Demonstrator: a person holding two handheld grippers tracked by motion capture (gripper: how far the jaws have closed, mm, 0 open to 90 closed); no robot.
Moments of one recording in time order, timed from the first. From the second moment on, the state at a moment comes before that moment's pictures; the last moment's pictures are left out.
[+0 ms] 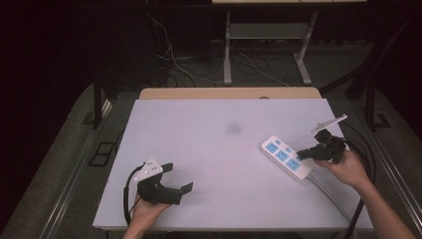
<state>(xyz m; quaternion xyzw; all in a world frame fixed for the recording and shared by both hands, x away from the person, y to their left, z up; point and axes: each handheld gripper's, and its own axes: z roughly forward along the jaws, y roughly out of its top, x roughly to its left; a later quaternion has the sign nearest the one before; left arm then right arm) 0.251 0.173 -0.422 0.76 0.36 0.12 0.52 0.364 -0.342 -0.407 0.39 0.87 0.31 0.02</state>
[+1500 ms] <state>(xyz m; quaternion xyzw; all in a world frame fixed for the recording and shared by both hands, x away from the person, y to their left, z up) 0.251 0.172 -0.422 0.77 0.36 0.12 0.52 0.362 -0.339 -0.413 0.40 0.86 0.31 0.02</state>
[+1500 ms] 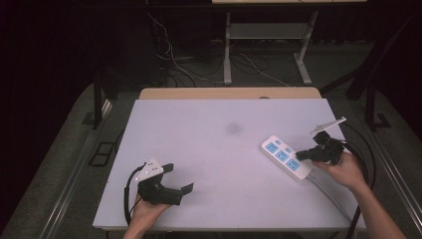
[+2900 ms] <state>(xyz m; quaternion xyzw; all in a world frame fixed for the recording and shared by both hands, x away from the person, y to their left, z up) 0.251 0.175 -0.422 0.76 0.36 0.12 0.52 0.389 -0.309 -0.366 0.37 0.88 0.30 0.05</state>
